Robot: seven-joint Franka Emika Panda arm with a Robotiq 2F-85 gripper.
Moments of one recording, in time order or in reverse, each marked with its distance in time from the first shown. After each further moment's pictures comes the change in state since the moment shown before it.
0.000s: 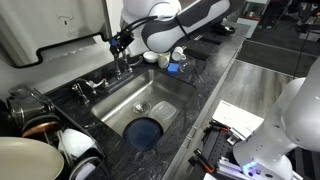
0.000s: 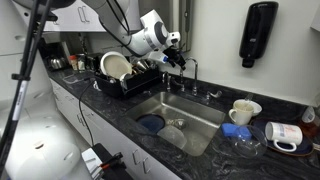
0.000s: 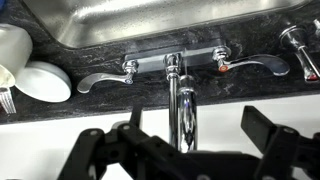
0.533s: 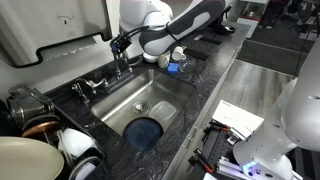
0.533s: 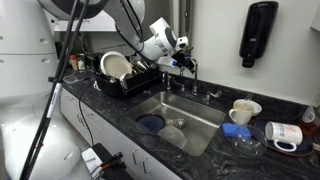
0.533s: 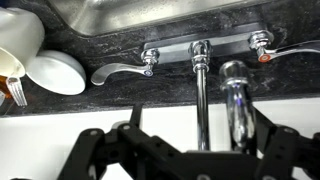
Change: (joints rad) arm -0.001 0.136 -0.051 0.114 -0.165 -0.004 0.109
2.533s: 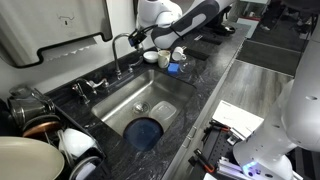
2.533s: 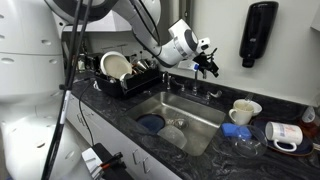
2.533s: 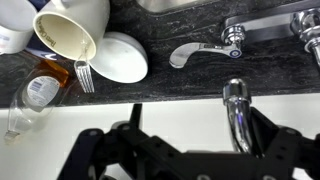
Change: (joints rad) arm 0.018 0.054 -0.224 0.048 -0.010 0.059 -0.088
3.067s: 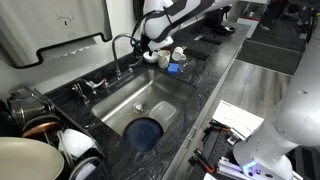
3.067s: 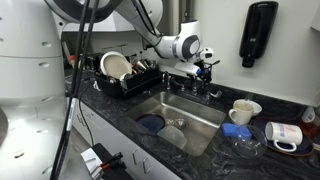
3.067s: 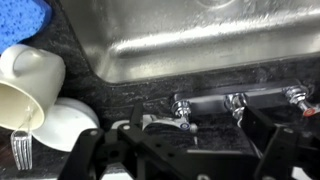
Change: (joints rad) arm -0.269 -0.010 0.297 -0.037 0.565 -0.169 -0.621
